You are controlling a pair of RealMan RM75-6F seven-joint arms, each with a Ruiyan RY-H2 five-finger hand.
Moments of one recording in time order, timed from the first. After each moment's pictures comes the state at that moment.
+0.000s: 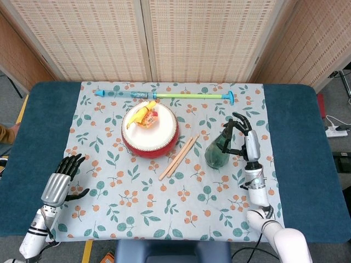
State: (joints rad) left arm -0.29 -1.55 -0.01 -1.04 1.58 1.41 -0.26; right arm 0.68 -2.09 0.27 -0.31 -1.41 1.47 1.09
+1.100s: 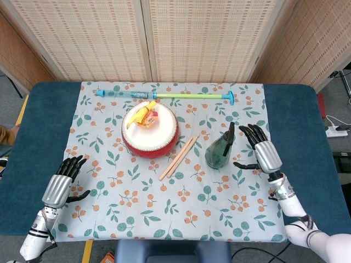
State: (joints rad) left arm -0.29 -1.55 0.00 -1.05 1.58 1.41 -0.23; right arm 0.50 -1.67 0.04 -0.77 -1.52 1.38 0.56
